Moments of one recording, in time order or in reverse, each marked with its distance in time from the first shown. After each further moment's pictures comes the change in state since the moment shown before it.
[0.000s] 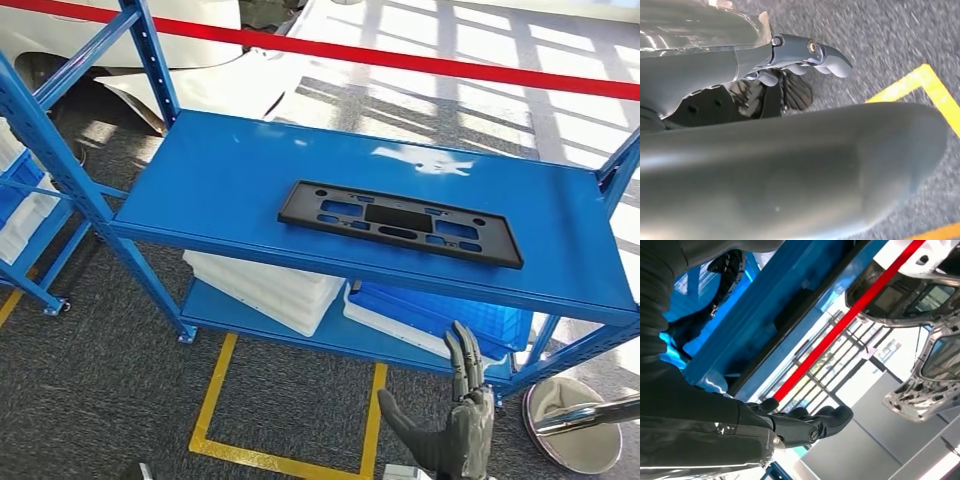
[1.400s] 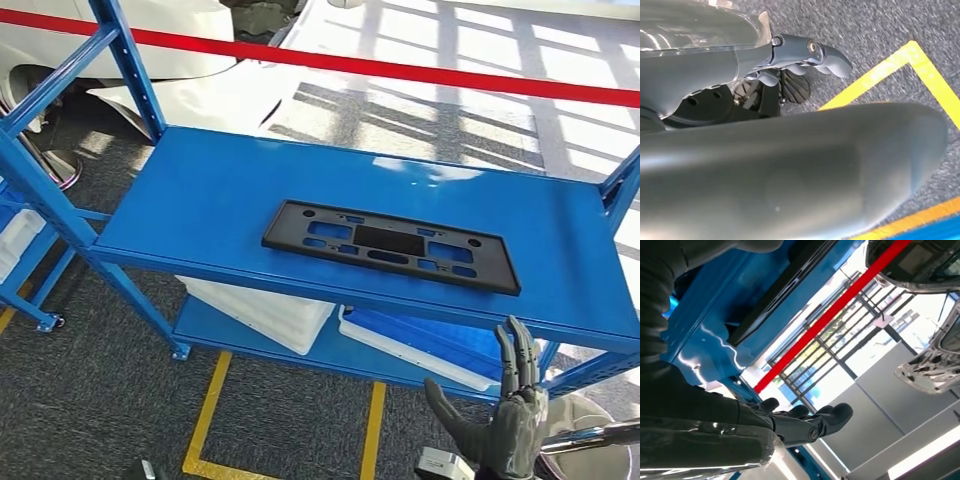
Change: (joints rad) left arm -0.003 0.000 -0.017 0.001 0.000 -0.011 0.007; right arm 0.007 -0.035 -0.141 -0.069 0.066 0.000 0.031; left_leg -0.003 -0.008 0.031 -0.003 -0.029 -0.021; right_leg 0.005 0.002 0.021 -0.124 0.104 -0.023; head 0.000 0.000
